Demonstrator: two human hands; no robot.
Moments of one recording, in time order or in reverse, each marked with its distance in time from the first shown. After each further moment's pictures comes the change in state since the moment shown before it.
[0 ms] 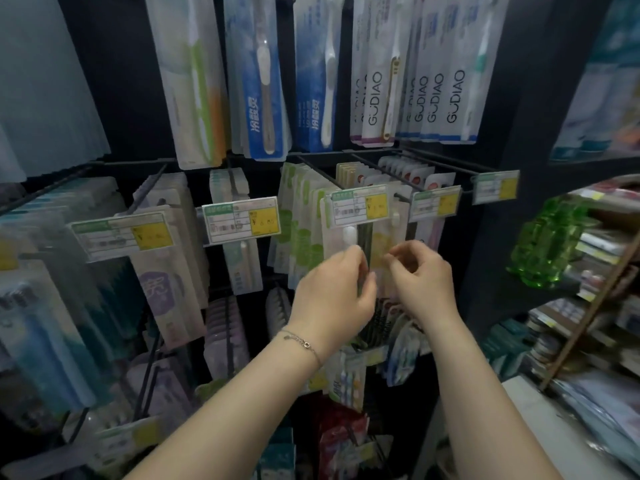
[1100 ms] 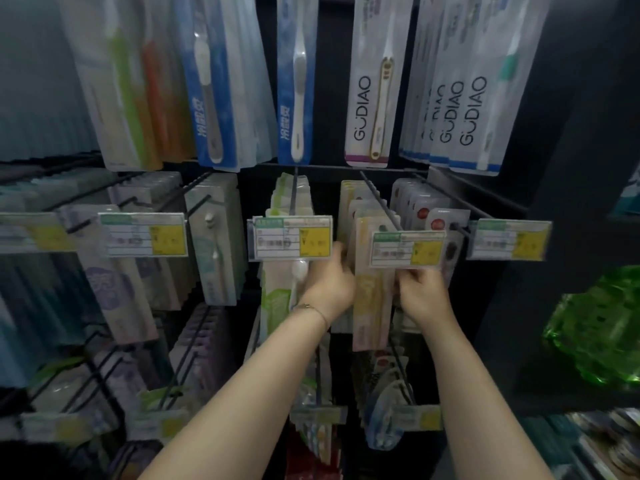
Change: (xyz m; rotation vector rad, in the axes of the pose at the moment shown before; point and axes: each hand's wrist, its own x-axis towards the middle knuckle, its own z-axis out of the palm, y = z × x) left_hand 0.118 -0.006 0.096 -0.191 0.017 -0.642; right_hand 0.123 0.075 0.003 0.420 -0.353 -0.084
